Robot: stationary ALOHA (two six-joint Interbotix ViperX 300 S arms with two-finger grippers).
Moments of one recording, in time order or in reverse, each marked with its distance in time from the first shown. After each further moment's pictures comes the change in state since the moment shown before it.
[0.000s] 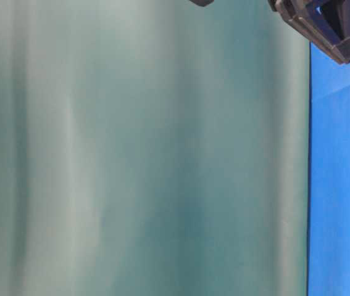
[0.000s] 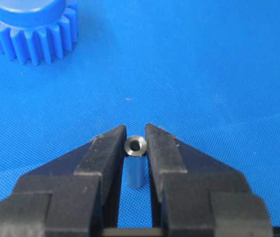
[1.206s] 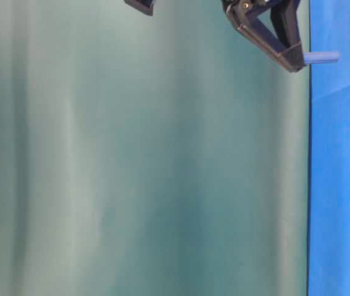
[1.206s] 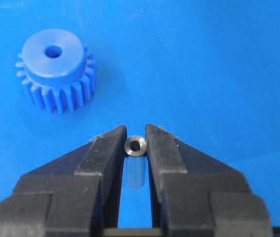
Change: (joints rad) left arm 0.002 0.000 0.000 0.000 0.002 -0.005; right arm 0.009 -0.239 -0.074 0.000 0.316 0.003
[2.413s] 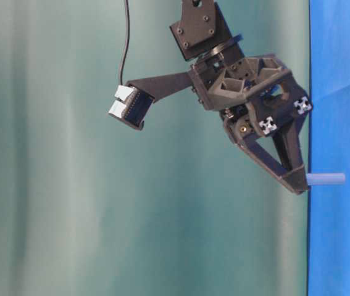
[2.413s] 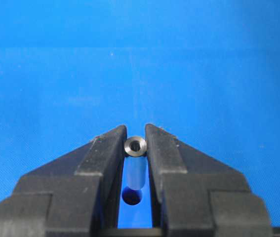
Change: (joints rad) left arm 0.000 0.000 0.002 -0.002 0.000 0.000; right arm 0.121 0.291 -0.391 0.000 0.072 0.000
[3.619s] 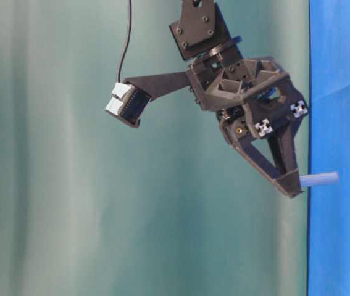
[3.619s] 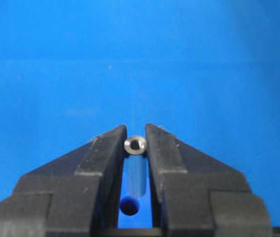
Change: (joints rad) left arm 0.002 0.000 0.002 0.002 0.000 0.000; right arm 0.000 0.002 0.003 0.006 -0.041 -0.011
